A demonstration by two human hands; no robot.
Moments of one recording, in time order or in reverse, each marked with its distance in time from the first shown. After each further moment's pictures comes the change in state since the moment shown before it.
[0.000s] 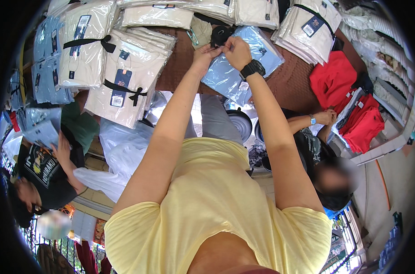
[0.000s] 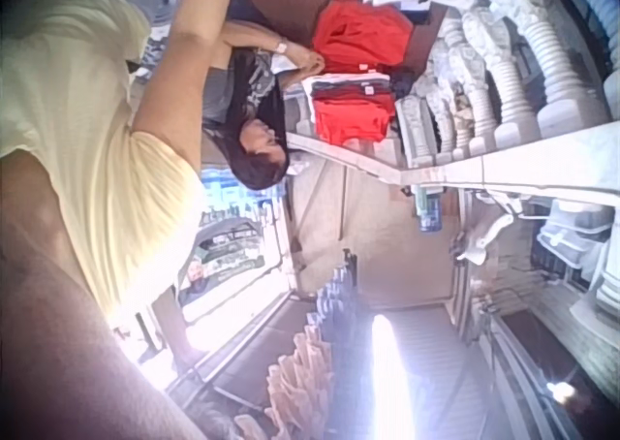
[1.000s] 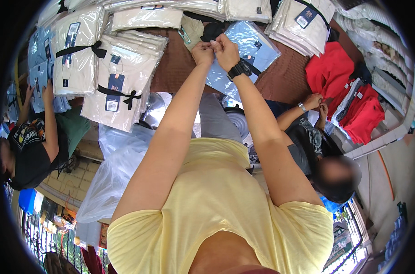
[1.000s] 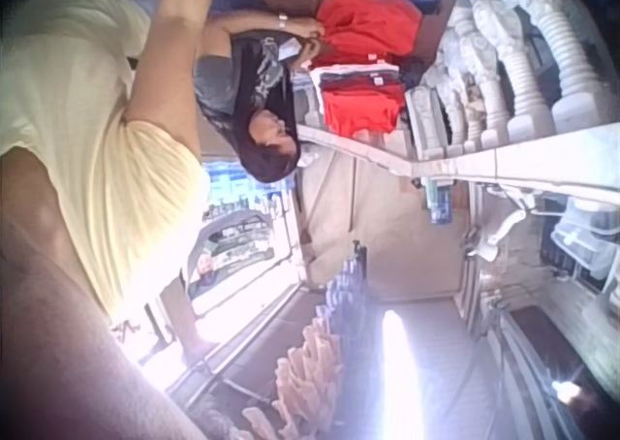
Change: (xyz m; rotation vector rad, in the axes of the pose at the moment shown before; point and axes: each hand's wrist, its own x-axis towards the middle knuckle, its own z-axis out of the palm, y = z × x) left_hand 0.031 -0.043 0.013 0.494 0.503 0.240; right_hand -0.010 0.007 0.031 0.269 0.215 -0.003
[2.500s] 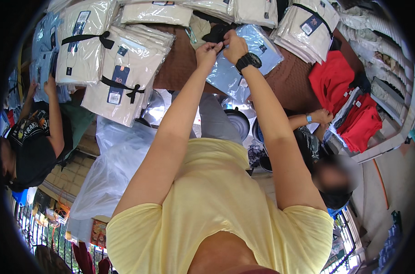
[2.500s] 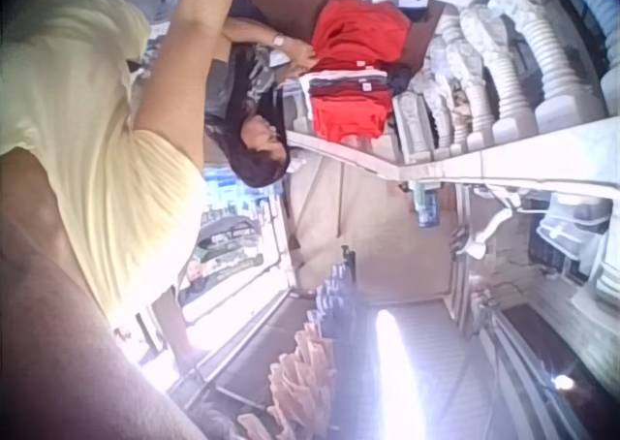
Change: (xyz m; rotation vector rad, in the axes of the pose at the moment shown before) left_hand -0.009 0.015 -0.016 -0.181 -0.163 -0.003; right_hand 0.027 0.001 -0.011 -0.345 -0.125 -0.112
